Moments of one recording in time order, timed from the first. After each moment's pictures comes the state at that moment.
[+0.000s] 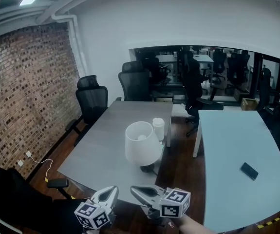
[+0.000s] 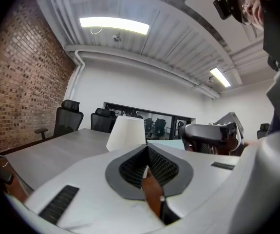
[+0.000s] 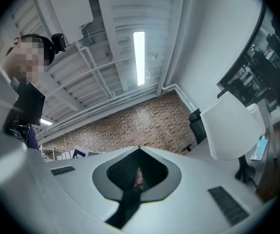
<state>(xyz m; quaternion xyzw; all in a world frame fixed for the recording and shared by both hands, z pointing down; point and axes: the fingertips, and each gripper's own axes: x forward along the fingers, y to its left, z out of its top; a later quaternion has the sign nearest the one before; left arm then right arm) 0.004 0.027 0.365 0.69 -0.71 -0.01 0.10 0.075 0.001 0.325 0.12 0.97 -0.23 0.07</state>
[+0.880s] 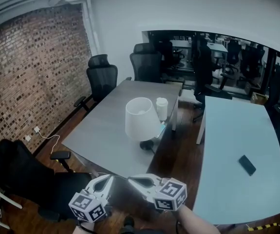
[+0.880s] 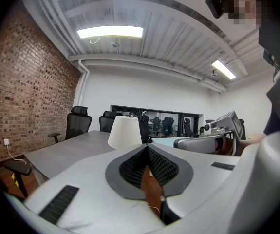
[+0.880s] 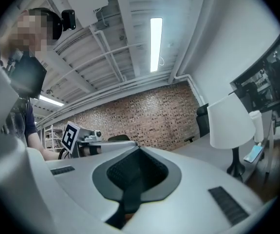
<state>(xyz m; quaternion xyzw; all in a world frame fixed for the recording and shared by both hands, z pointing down) 0.083 0.082 0.356 0.65 -0.76 0.02 0.09 0.139 0.049 0.350 0.17 0.97 -0.14 0.00</state>
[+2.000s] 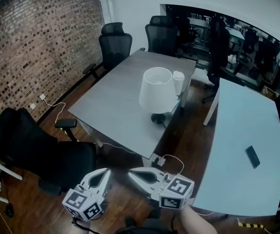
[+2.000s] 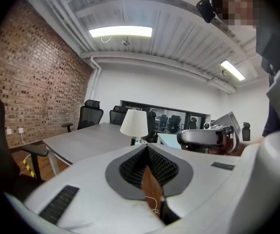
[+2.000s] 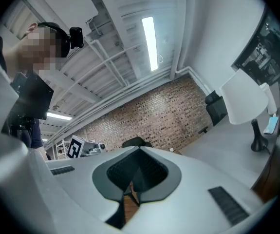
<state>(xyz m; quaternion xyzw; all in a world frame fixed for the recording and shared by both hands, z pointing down) 0.089 0.171 0.379 0.60 -0.79 0.00 0.12 0.147 0.120 0.356 0.22 0.95 -0.22 0.02</state>
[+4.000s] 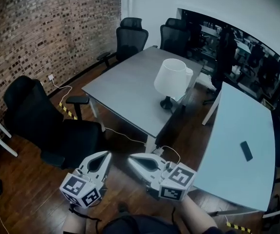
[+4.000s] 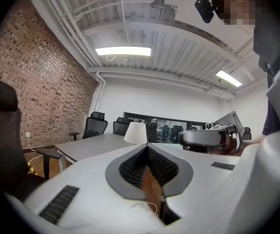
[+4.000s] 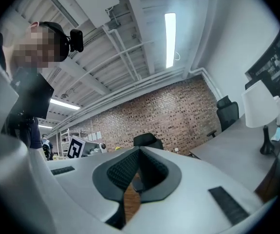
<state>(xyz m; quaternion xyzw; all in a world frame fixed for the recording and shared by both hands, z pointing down) 0.143 0.293 0.337 0.59 -0.81 -0.04 0.07 0.201 0.250 0.310 0.24 0.96 -0.16 0.01</state>
